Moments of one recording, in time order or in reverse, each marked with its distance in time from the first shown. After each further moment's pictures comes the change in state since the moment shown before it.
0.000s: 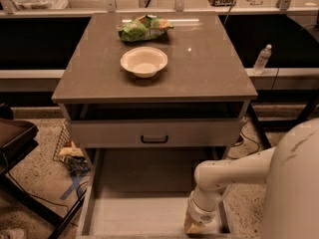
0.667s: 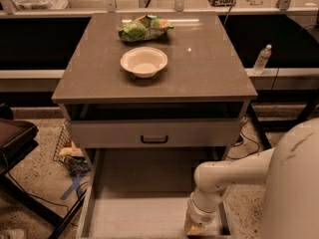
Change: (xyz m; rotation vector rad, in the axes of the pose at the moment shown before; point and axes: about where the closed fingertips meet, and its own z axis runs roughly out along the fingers) arm 0.000 0.004 0.001 -0.007 0.002 0.001
